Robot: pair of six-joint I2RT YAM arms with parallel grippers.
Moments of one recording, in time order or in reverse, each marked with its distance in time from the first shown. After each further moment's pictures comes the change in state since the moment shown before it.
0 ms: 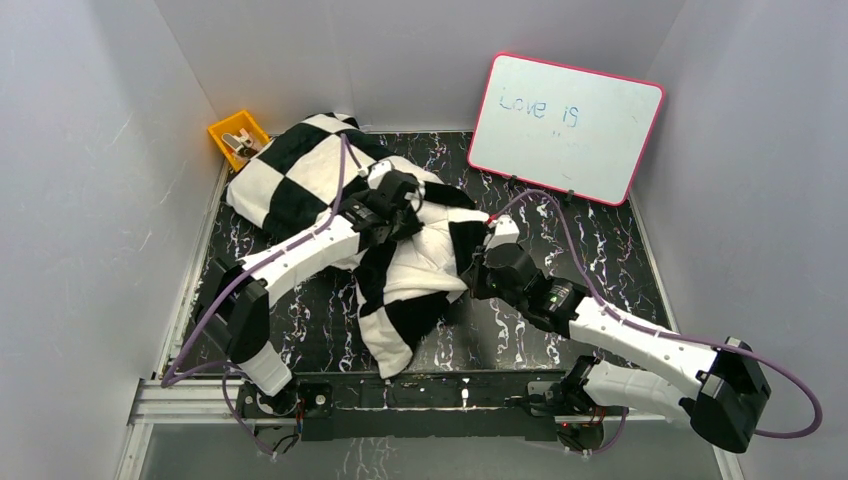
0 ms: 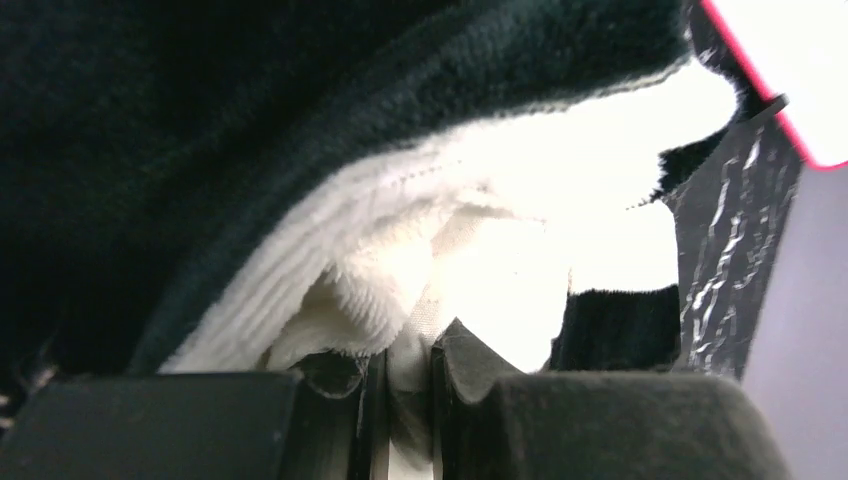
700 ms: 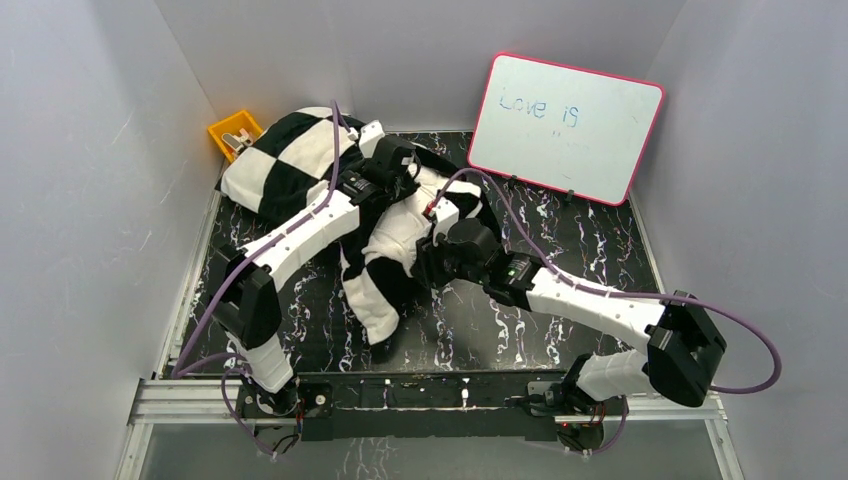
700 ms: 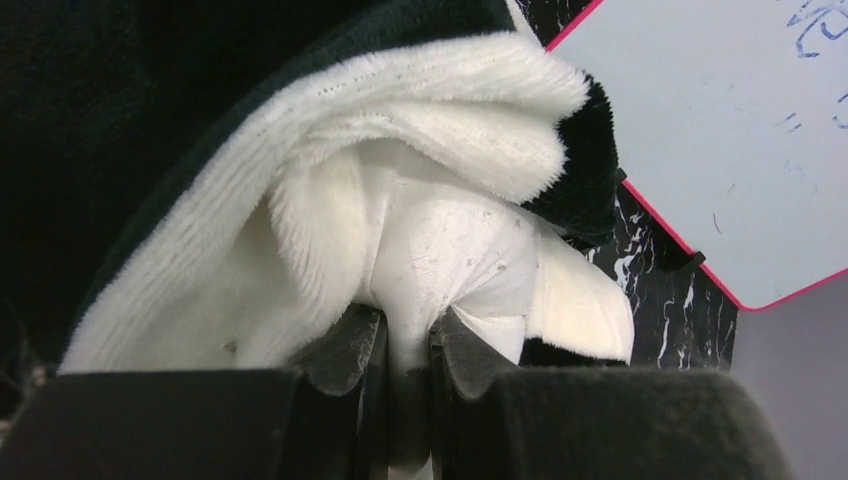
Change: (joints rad) left arm 0.100 0.056 0.219 0.011 -0.110 0.068; right arm 0.025 0.309 0.229 0.198 -0.306 -0.272
